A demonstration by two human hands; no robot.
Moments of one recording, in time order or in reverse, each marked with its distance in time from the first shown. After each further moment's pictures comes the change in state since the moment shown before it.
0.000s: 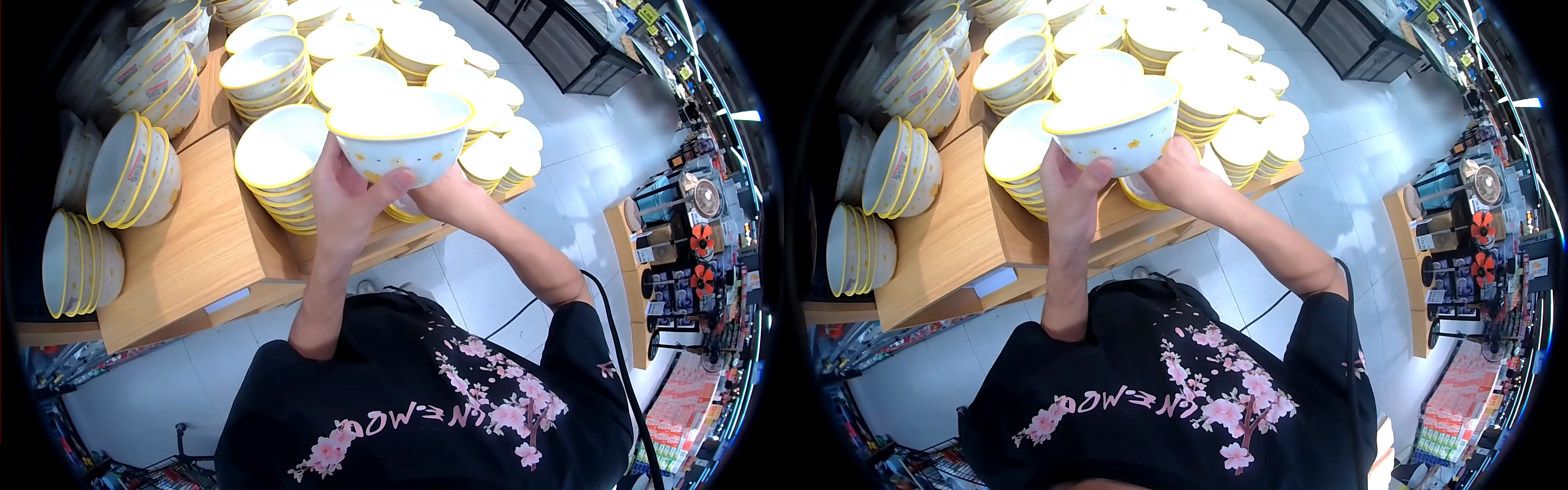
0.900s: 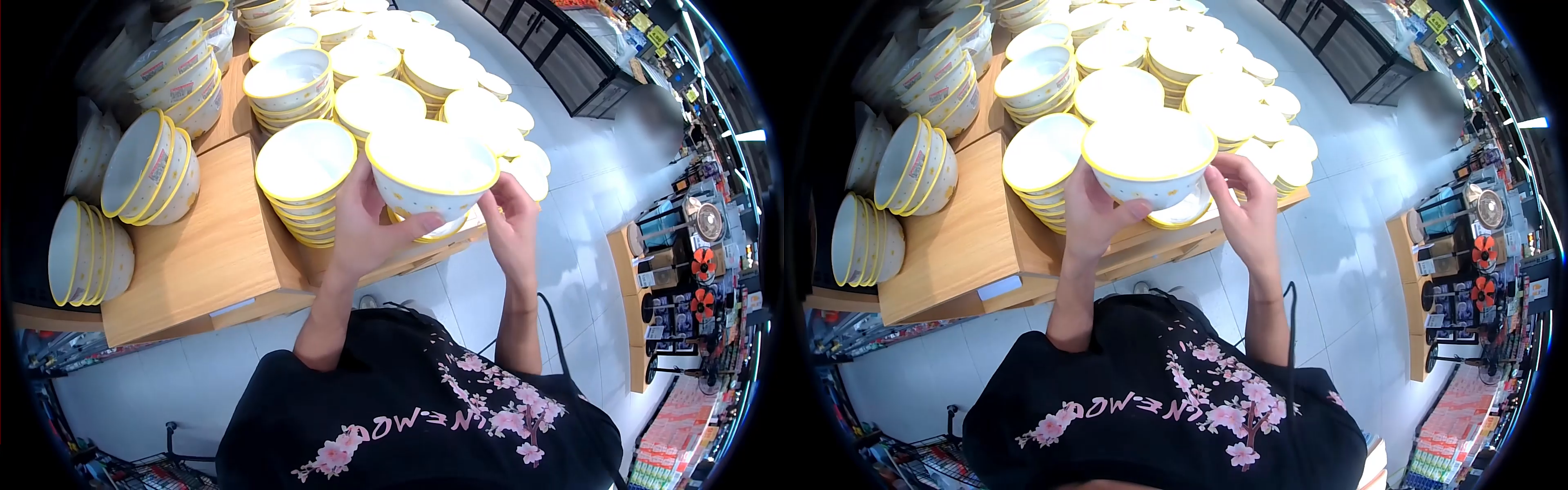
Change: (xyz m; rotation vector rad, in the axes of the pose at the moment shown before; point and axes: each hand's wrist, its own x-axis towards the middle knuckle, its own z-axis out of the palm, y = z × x) left_hand 0.000 0.001 -0.006 0.155 -0.135 0.039; right_hand -0.040 -0.023 -0.064 0.787 0.410 0.694
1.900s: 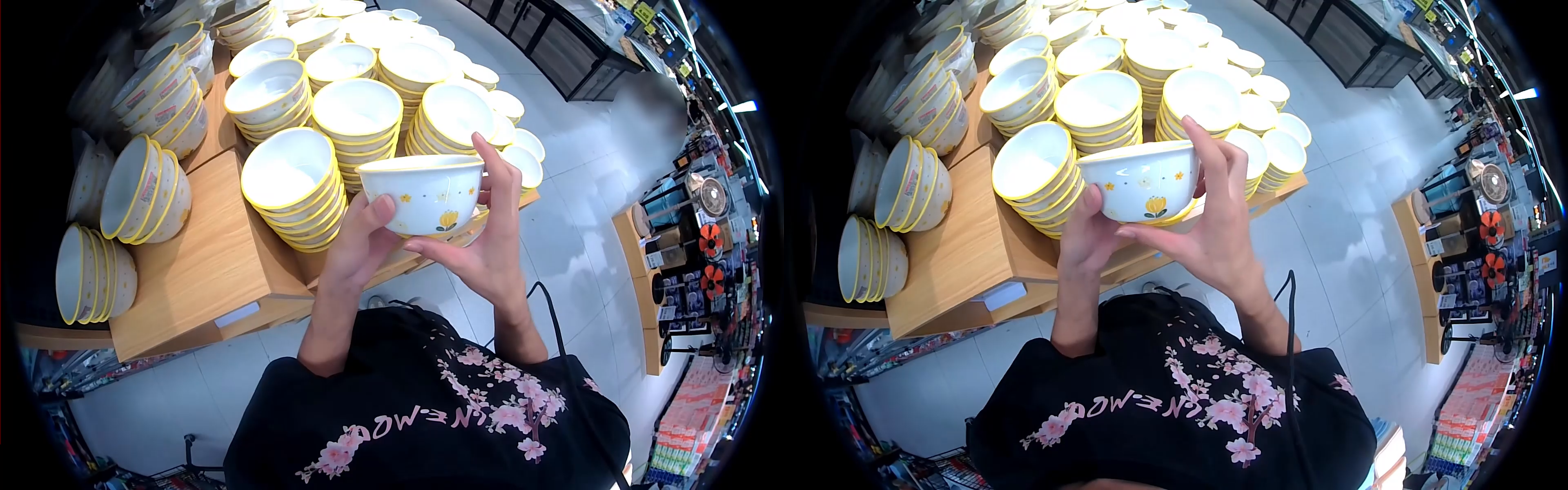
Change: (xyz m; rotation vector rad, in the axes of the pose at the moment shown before) left_hand -0.018 -0.006 0.003 -0.478 -0.085 -0.454; right_hand -0.020 -0.044 0.005 -0.327 -0.061 -0.289
